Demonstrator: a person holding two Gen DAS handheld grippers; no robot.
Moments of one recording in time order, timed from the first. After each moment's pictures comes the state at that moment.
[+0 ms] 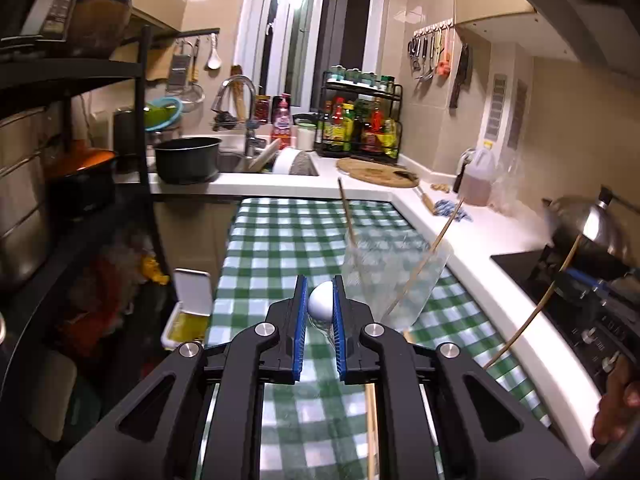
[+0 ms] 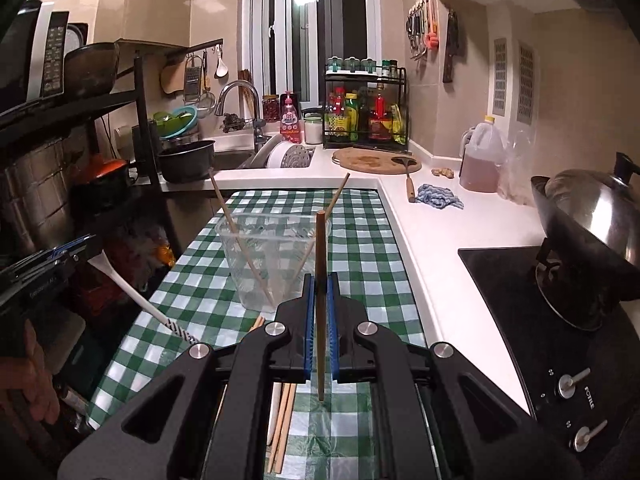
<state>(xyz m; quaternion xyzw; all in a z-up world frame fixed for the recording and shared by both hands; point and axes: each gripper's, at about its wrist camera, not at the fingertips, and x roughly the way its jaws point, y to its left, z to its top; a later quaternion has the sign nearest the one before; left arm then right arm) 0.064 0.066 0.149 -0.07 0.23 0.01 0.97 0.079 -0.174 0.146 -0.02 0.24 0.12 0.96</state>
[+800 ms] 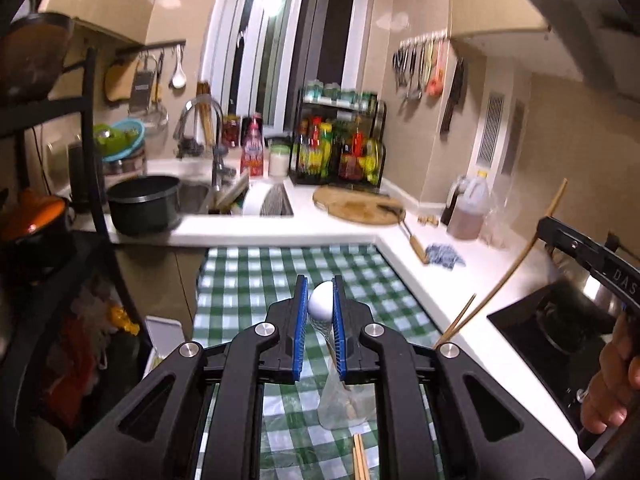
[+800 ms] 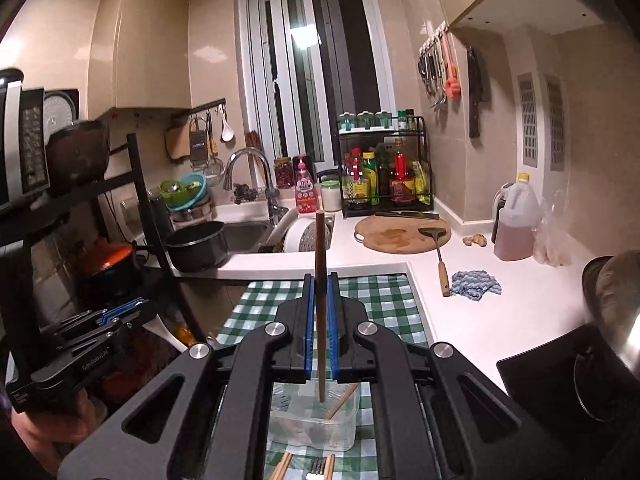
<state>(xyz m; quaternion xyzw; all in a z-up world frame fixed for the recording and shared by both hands) 0.197 0.063 0.194 -0.06 0.22 -0.03 0.97 0.204 -0.142 0.236 0.03 0.17 0.15 0.97</state>
